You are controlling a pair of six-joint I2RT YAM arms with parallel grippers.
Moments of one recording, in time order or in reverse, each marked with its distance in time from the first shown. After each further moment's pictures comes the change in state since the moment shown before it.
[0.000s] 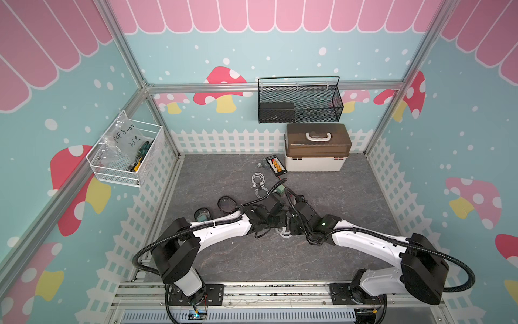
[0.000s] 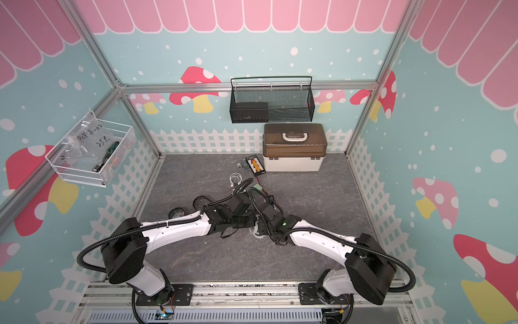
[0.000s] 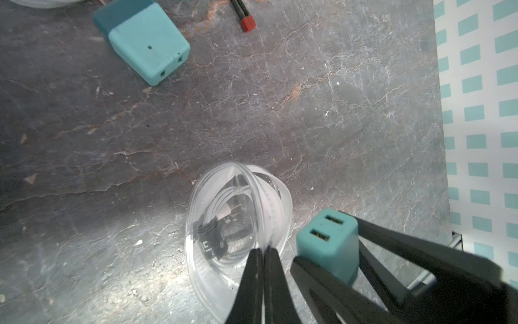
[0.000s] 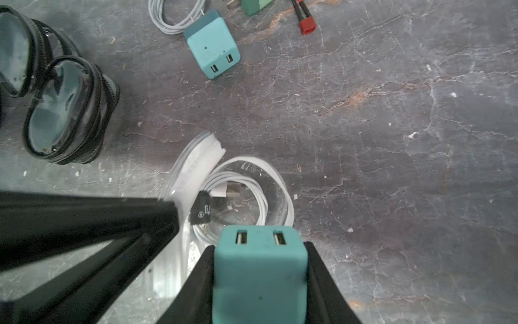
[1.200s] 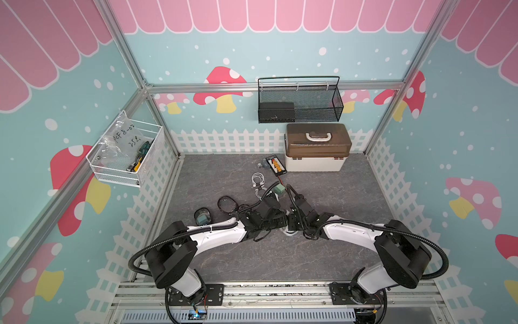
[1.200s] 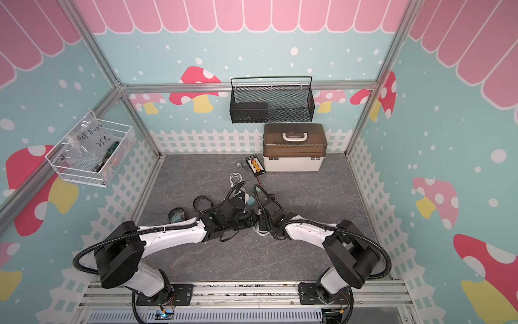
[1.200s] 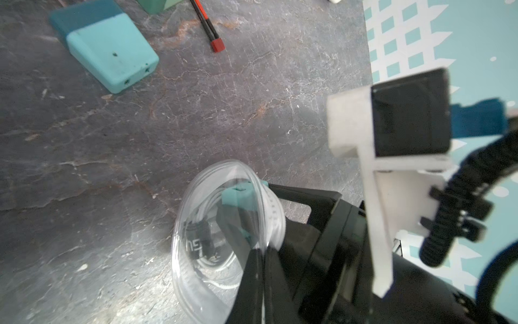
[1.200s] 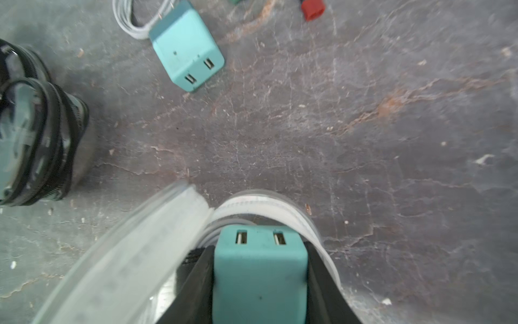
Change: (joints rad) left arm -0.003 -0.054 -0.148 0.279 0.032 -0.099; right arm -0.094 0.163 -0.042 0.216 -0.116 -0.006
